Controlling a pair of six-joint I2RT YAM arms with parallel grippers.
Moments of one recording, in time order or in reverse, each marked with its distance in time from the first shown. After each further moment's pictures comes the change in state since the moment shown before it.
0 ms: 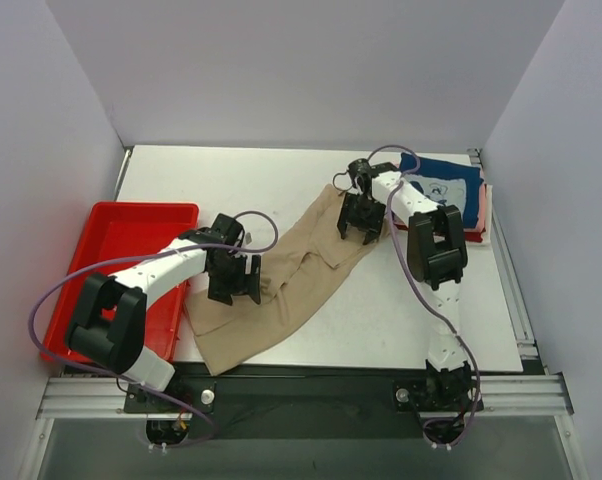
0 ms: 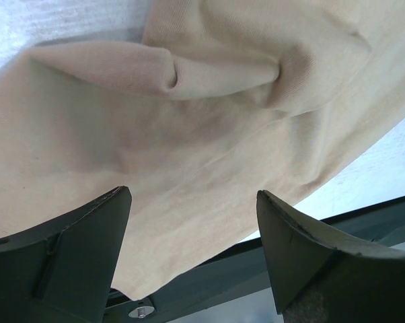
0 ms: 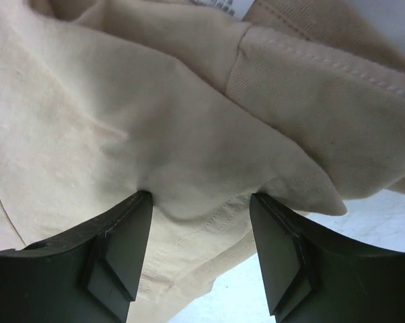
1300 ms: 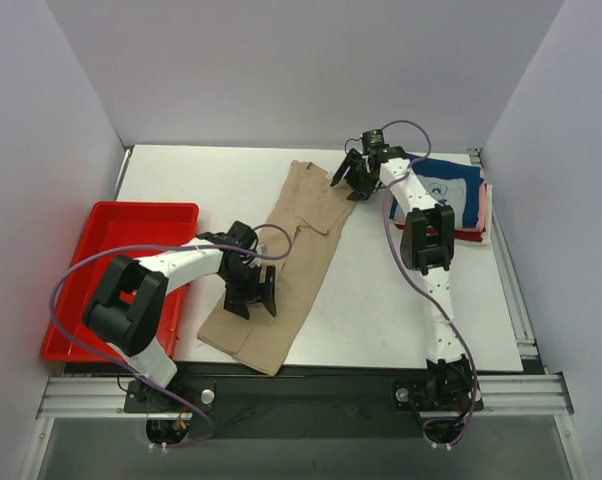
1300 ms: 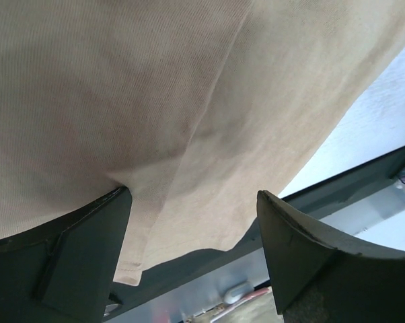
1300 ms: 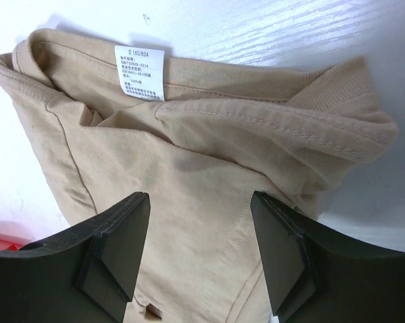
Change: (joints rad) left arm -0.061 0.124 -0.002 0.042 0.173 -0.043; right arm -0.107 0.332 0.546 0.187 -0.208 0.170
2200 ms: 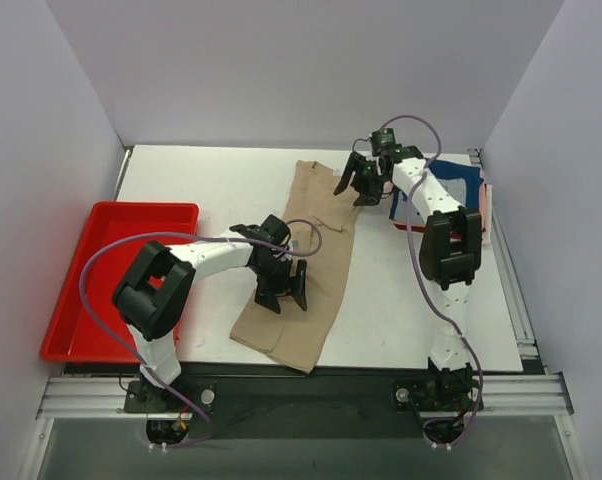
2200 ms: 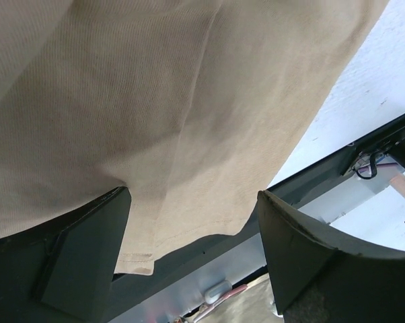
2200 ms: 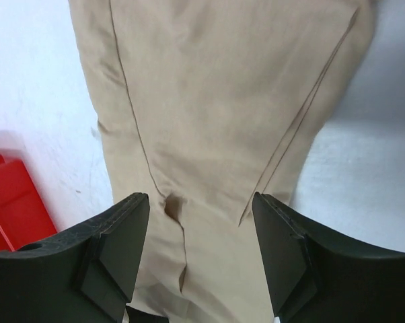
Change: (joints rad) left arm -0.151 0.167 0.200 0.033 0.082 -0.121; right arm -0.005 -0.340 -0.371 0.023 -0.082 -0.159
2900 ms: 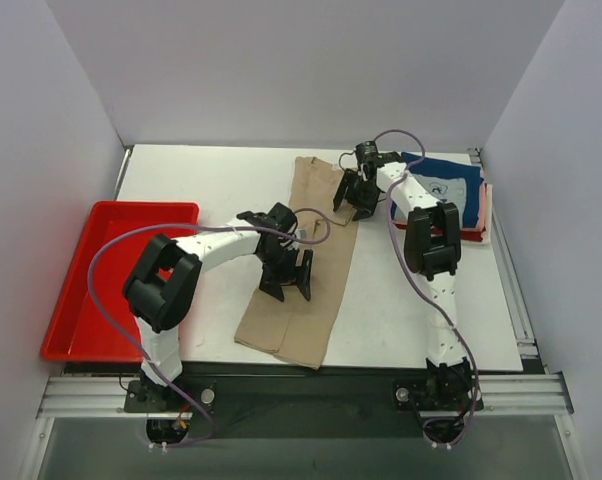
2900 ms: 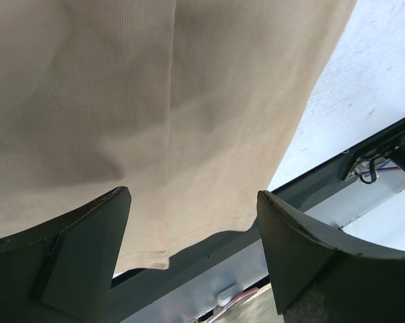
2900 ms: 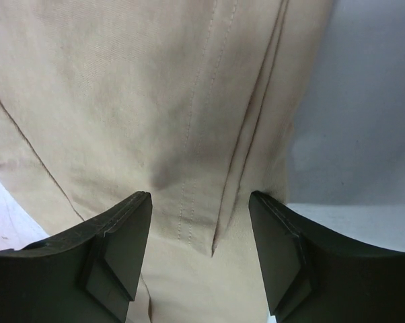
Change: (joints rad) left arm 0.001 0.066 0.164 -0.092 -0.031 0.069; right arm 0.049 0.149 0.050 -0.095 0.143 0.019
